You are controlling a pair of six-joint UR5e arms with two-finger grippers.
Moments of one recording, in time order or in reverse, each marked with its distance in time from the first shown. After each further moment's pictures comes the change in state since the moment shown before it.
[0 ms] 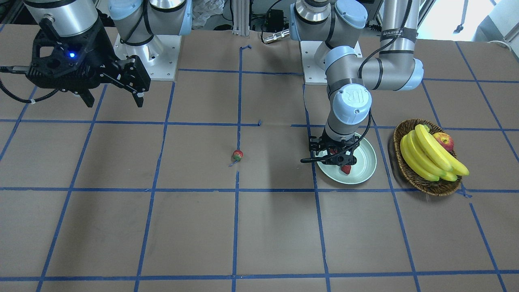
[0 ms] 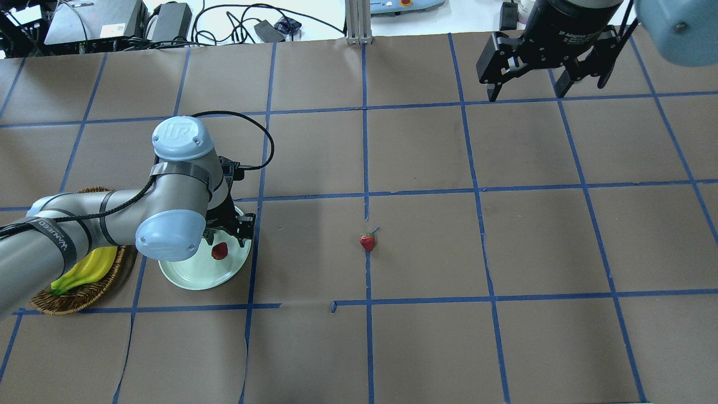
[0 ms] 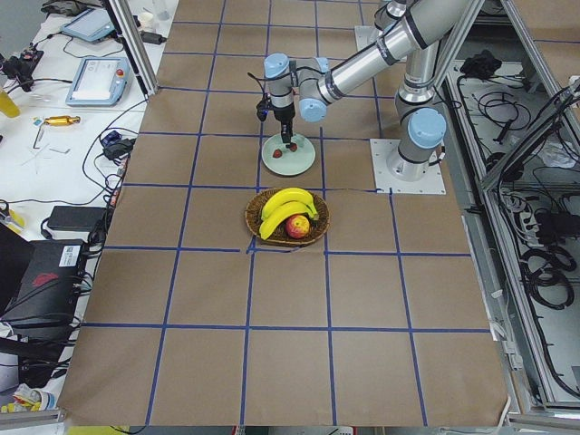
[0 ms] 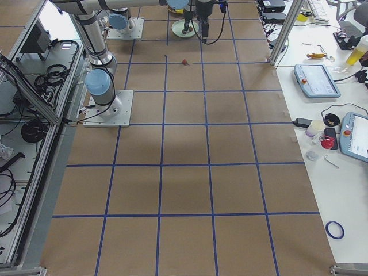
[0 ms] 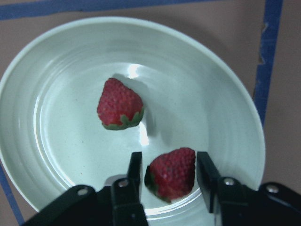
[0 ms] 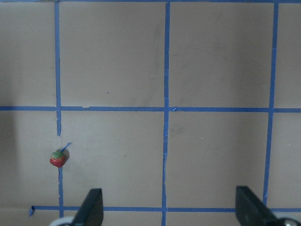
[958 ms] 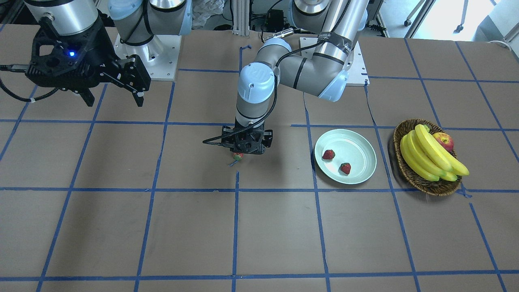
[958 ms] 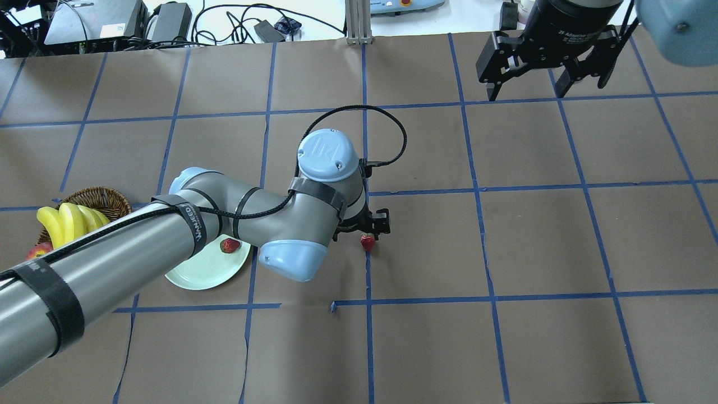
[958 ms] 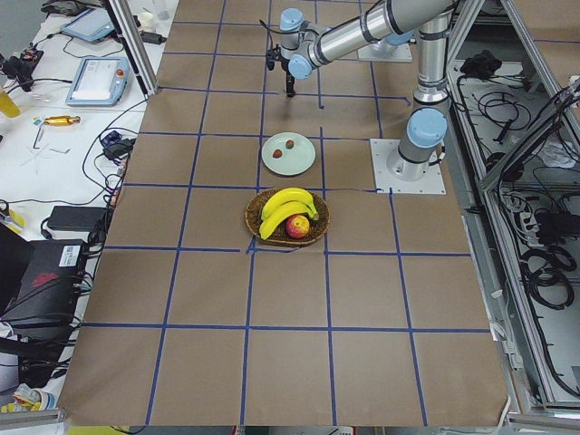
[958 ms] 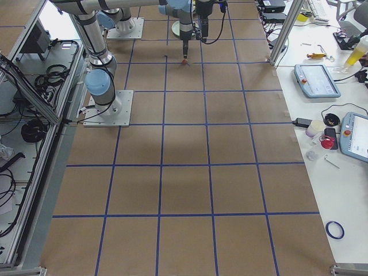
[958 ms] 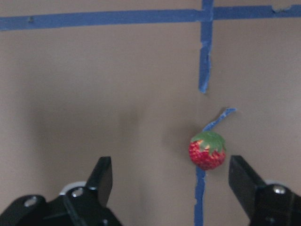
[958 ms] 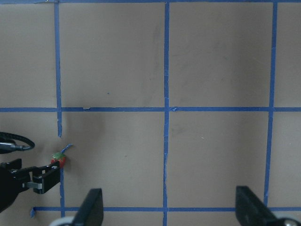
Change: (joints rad) left arm -0.419 -0.142 0.144 0.131 -0.166 -0.425; right arm 0.002 -0.001 -0.001 0.000 0.000 0.012
